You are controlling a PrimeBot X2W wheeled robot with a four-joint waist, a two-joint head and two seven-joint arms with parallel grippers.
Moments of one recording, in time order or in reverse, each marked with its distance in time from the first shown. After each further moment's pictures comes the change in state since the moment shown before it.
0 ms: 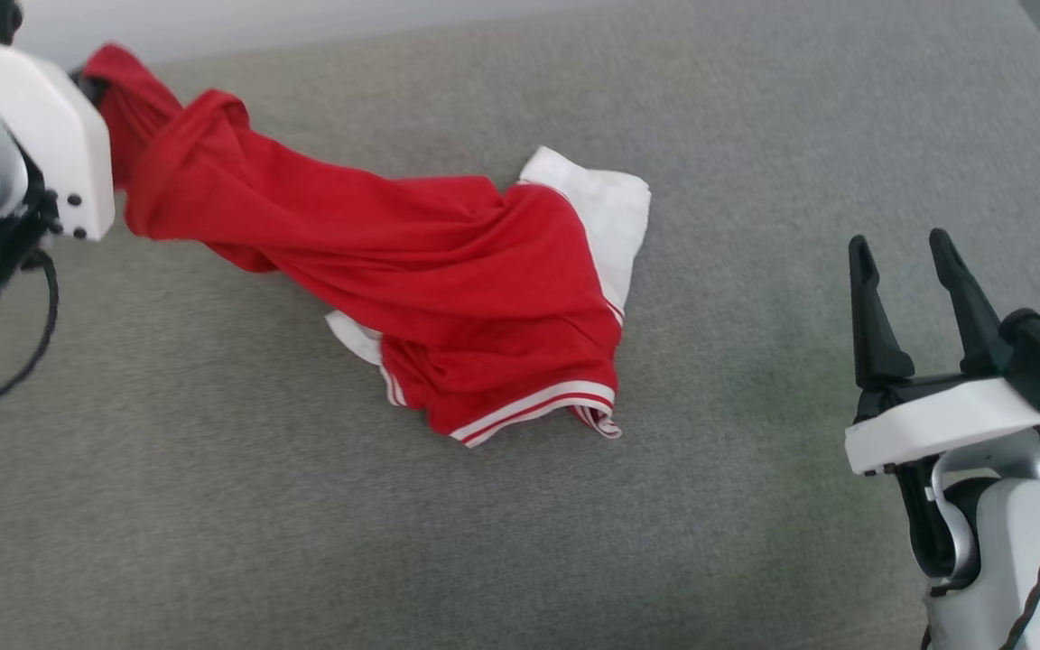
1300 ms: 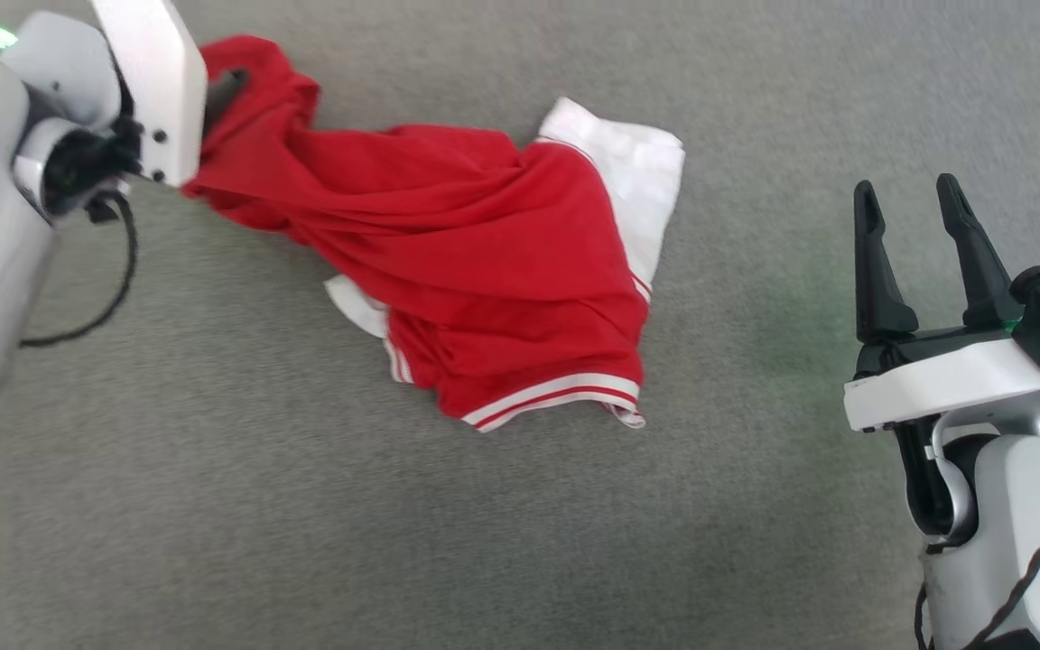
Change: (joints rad) left arm -0.275 -0.109 -0.267 0.238 -0.162 -0.083 0.149; right arm -0.094 0.000 0.006 0.051 0.012 0.000 -0.066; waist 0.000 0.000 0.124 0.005
